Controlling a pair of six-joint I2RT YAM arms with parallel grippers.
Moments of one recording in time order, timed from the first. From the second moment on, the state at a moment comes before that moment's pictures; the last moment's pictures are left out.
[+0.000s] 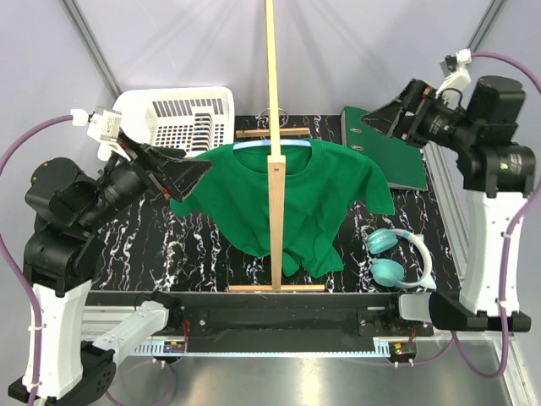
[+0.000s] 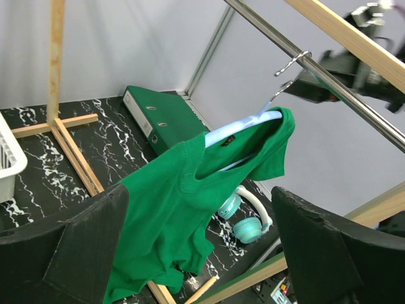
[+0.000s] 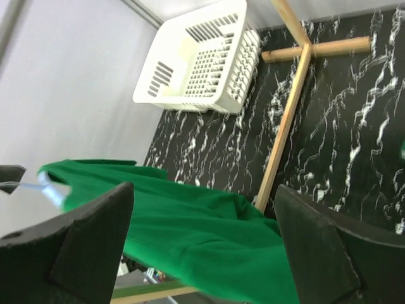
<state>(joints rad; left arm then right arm) -0.32 0.88 1.63 -0.71 0.41 -0.48 -0.01 1.30 1.99 -0.96 -0.66 0.49</state>
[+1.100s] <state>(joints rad) -0.32 0.86 1.55 -0.65 0.60 -0.52 0.37 1.40 1.98 -0.95 -0.87 -0.05</state>
